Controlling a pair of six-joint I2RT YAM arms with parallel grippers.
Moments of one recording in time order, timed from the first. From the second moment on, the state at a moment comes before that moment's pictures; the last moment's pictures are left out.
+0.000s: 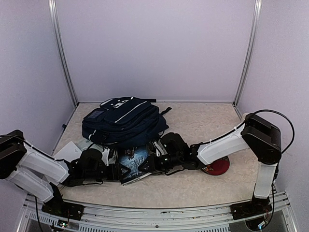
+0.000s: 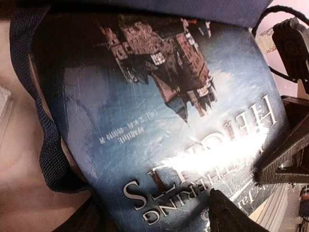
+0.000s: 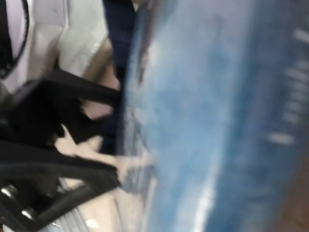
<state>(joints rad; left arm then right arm) -0.87 1.40 0.25 0.56 0.06 -0.76 1.05 1.94 1.00 0.35 -0.38 0.92</state>
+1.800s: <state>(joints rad) -0.83 1.73 1.43 -0.41 -0.04 0.05 0.70 1.13 1.09 -0.80 -0.11 0.62</state>
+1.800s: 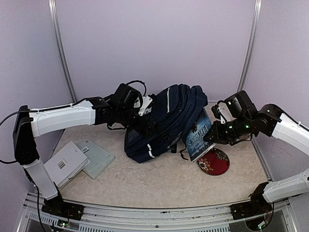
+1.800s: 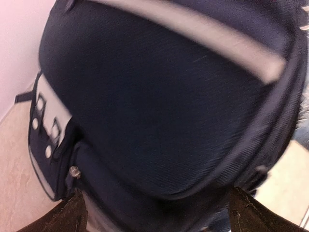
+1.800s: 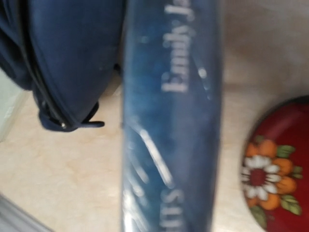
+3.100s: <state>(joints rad) -0.80 1.60 1.45 -0.13 -0.19 0.17 0.59 1.04 1.17 -1.15 -0.10 0.41</state>
